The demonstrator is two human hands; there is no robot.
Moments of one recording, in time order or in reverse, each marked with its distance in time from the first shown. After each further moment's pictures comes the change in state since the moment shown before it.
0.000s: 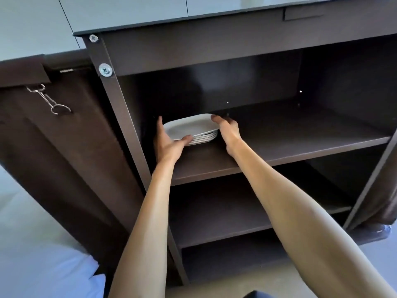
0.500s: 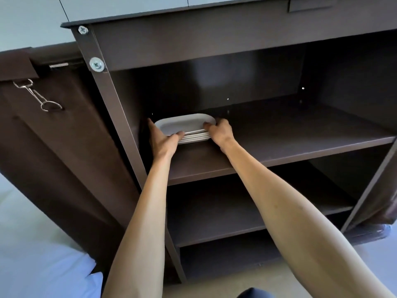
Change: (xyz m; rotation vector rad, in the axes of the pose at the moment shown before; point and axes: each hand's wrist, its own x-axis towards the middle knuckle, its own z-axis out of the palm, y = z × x) left_hand 0.013 -0.001 0.004 -0.105 0.046 -0.152; right_hand 0.020 0.014 0.014 -0.445 -0.039 -0.117
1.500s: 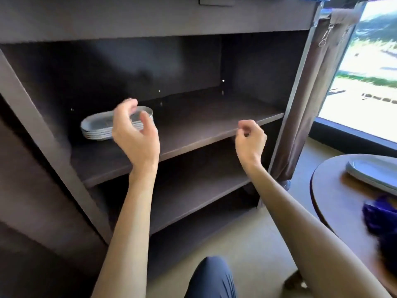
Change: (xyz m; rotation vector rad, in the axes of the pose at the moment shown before) left_hand -0.104 0.024 0.047 -0.313 0.242 0.675; right_hand -0.141 0.084 -0.176 -0.146 0.757 -0.150
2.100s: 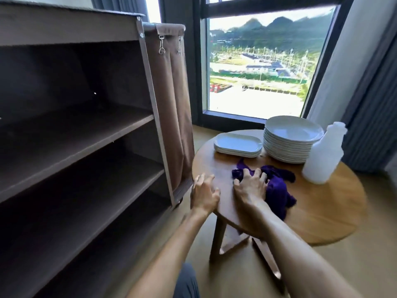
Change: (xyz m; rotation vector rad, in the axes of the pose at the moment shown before) left_hand -0.386 0.166 0.142 0.035 -1.457 -0.018; right_hand -0.068 0.166 -0.326 -1.036 0.052 0.531
